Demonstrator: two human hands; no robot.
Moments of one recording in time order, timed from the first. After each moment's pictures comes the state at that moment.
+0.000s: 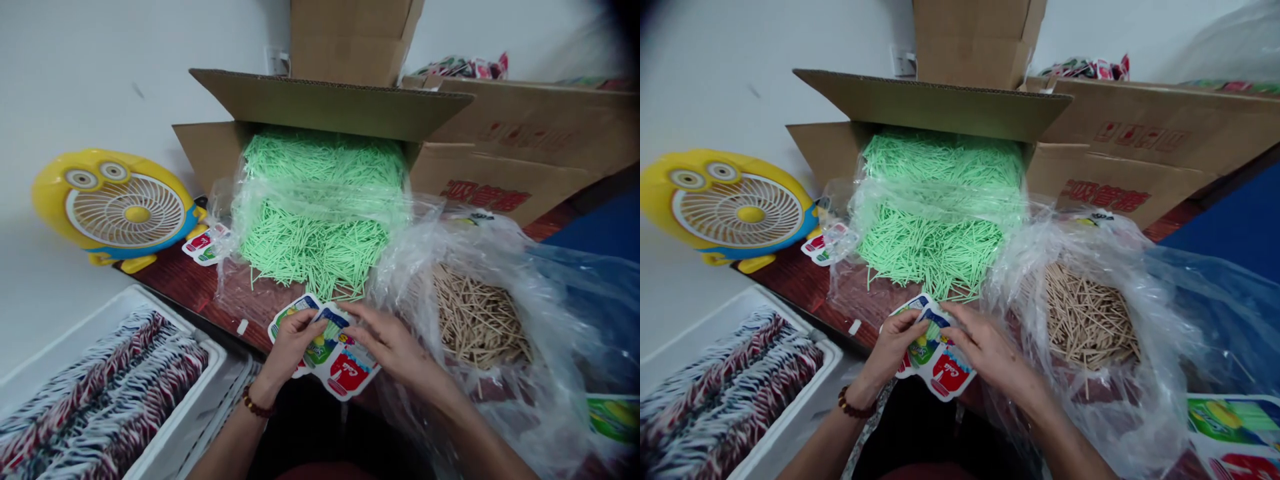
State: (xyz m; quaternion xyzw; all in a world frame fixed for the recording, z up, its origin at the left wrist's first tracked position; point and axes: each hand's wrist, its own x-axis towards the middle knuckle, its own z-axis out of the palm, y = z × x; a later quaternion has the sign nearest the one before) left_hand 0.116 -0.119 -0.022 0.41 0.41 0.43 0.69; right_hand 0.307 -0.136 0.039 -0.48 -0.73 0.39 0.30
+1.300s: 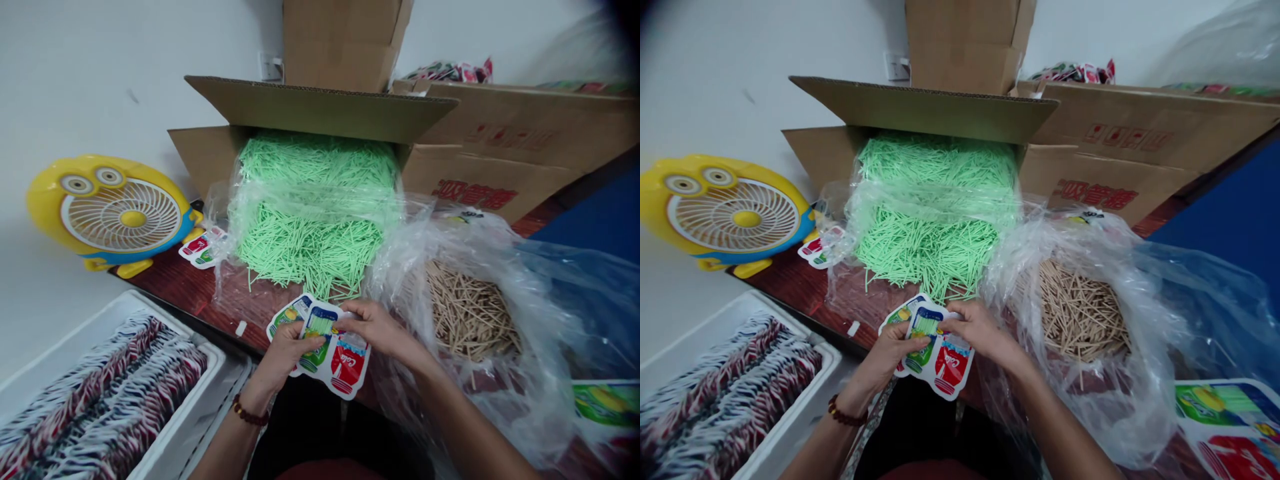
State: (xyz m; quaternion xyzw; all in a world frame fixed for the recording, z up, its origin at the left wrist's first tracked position) left_hand 0.104 -0.128 -0.030 0.36 0.43 0.36 0.75; right_hand 0.309 -0.109 0.011 -0.51 -0.62 0.53 0.27
